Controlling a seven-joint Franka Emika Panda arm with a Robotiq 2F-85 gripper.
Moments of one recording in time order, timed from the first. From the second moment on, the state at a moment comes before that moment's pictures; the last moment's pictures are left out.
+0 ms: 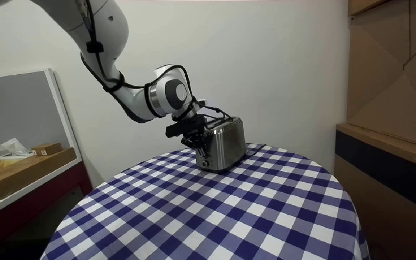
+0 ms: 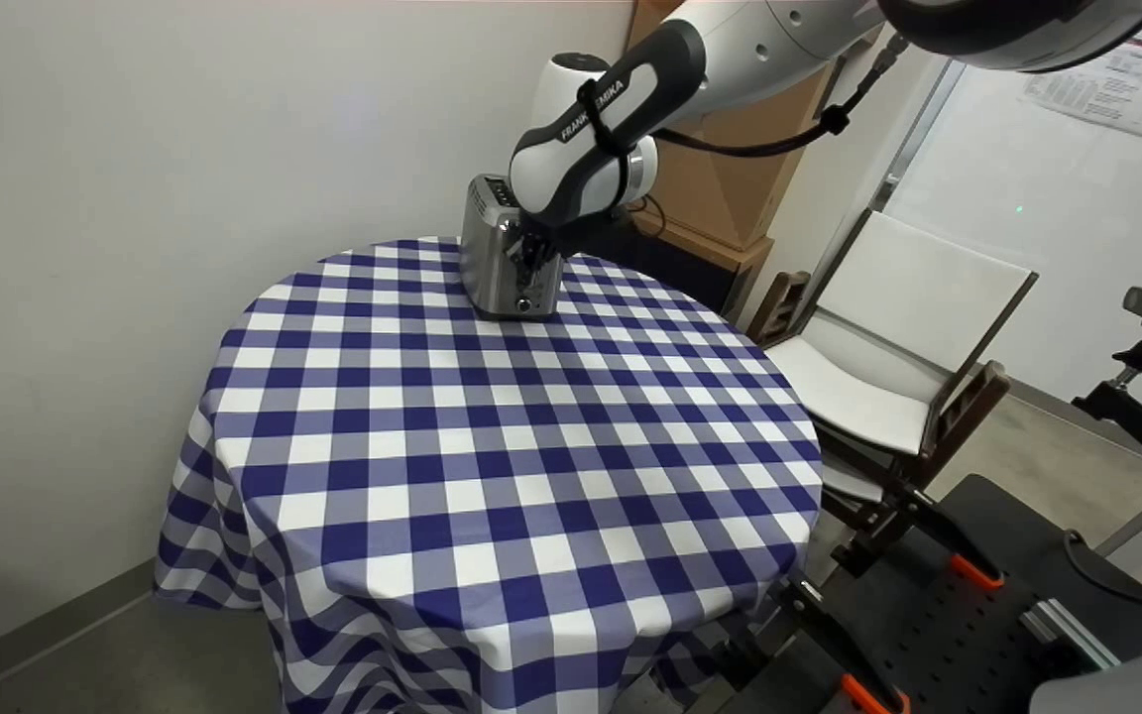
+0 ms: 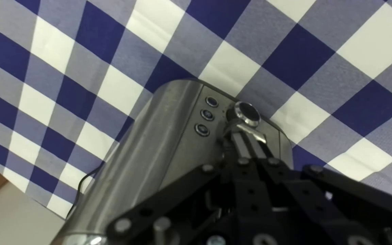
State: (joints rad) arm 0.01 1.14 -0.09 -1.24 -0.18 2.64 -0.10
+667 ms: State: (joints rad) arm 0.01 1.15 -0.09 -1.24 -0.18 2.64 -0.11
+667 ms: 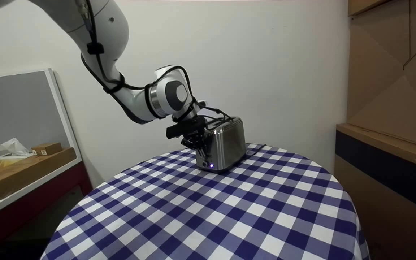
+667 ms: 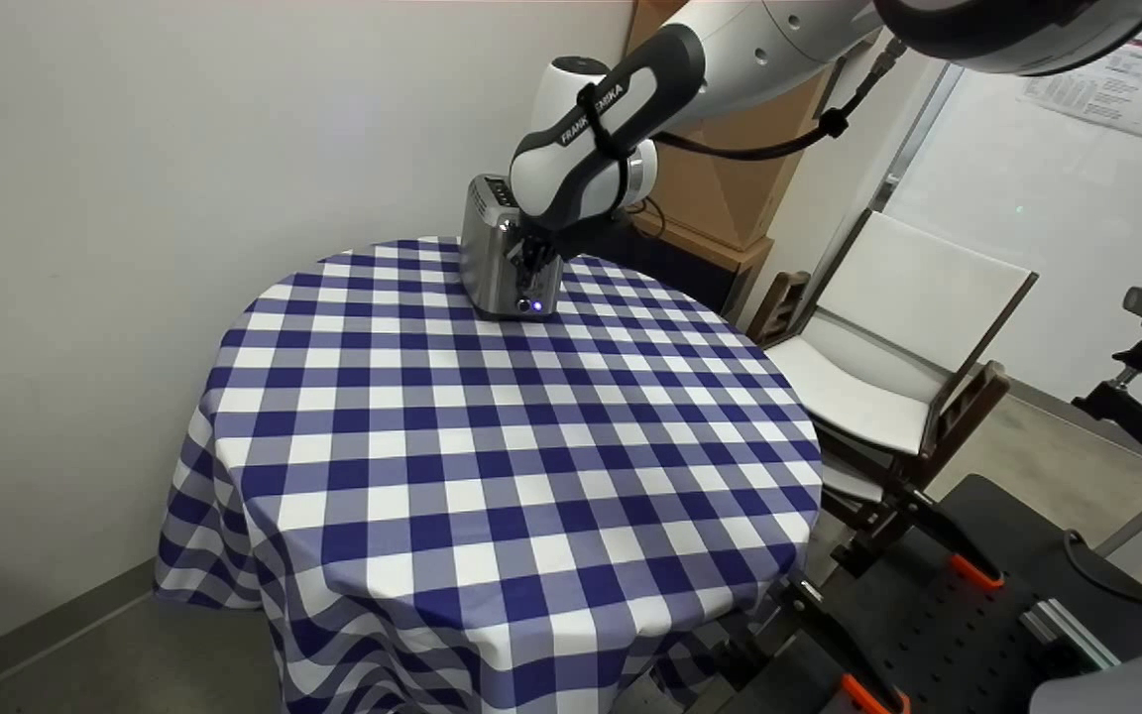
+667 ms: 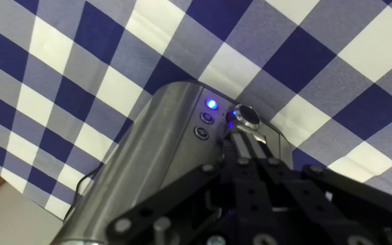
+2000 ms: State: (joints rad) arm -0.10 0.95 0.00 -1.32 -0.07 2.38 -0.11
